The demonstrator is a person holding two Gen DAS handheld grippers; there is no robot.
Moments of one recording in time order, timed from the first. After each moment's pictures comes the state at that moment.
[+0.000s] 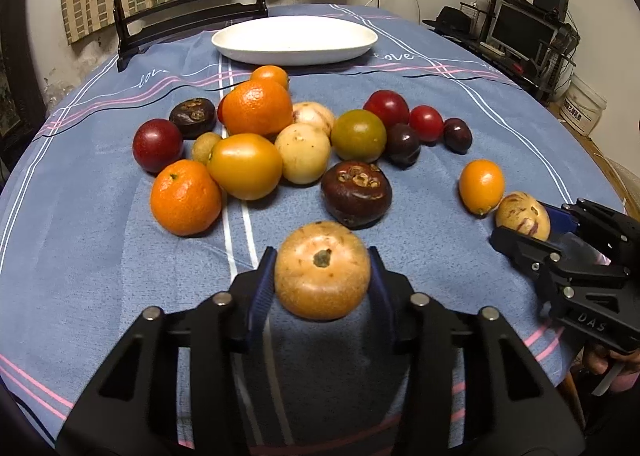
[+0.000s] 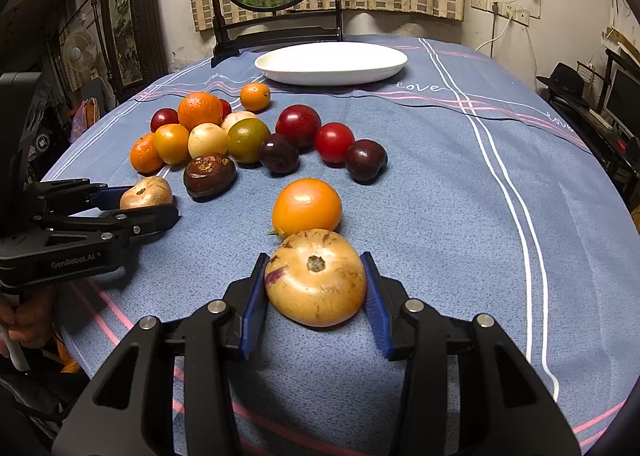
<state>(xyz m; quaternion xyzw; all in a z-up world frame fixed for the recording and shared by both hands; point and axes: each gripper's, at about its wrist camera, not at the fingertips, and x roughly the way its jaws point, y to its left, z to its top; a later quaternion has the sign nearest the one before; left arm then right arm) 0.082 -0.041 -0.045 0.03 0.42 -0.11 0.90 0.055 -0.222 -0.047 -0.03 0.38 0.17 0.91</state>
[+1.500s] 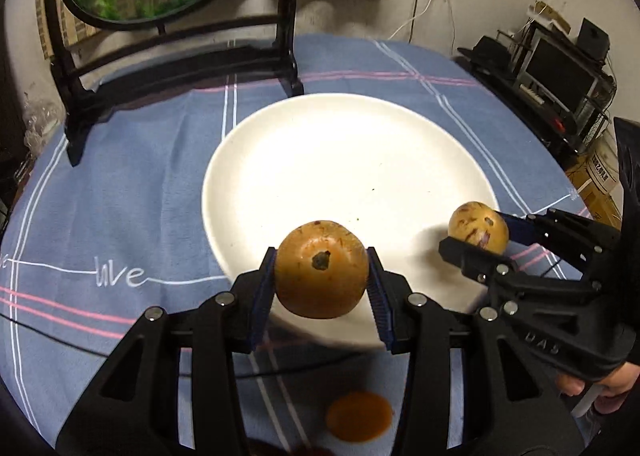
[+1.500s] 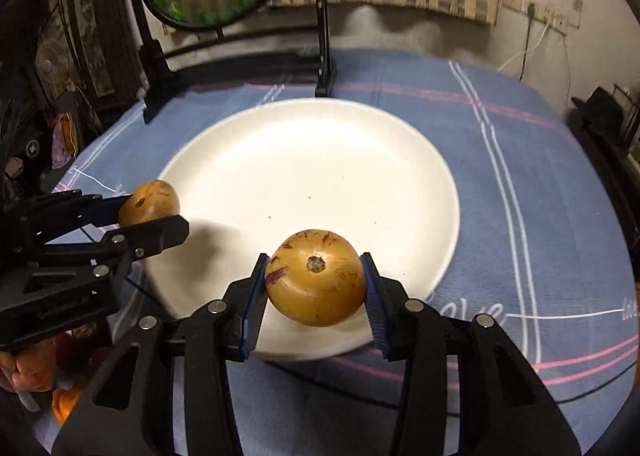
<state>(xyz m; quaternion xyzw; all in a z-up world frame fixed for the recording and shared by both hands) 0.379 -0.021 0.007 0.00 0.44 -0.11 0.89 0.359 -0.170 -0.012 -0.03 0.43 0.17 0.89</state>
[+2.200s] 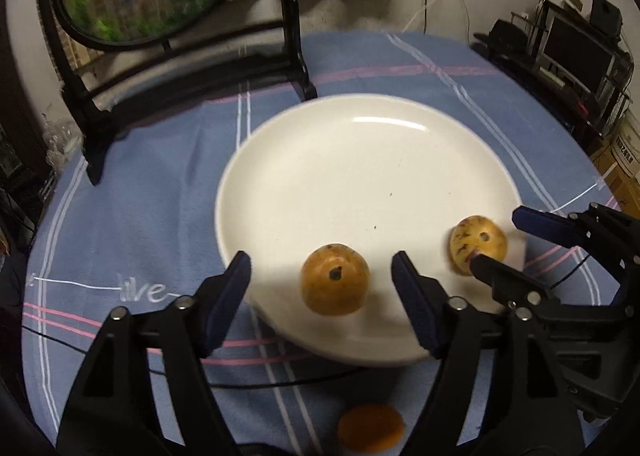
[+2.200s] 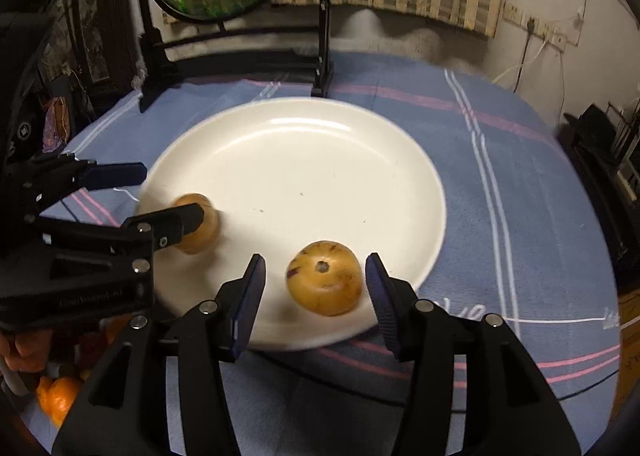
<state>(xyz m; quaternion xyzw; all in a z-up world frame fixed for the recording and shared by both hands) 0.369 -0.033 0.016 0.05 0.43 -0.06 0.90 0.340 -0.170 0.002 -0.07 0.41 0.16 0.90</state>
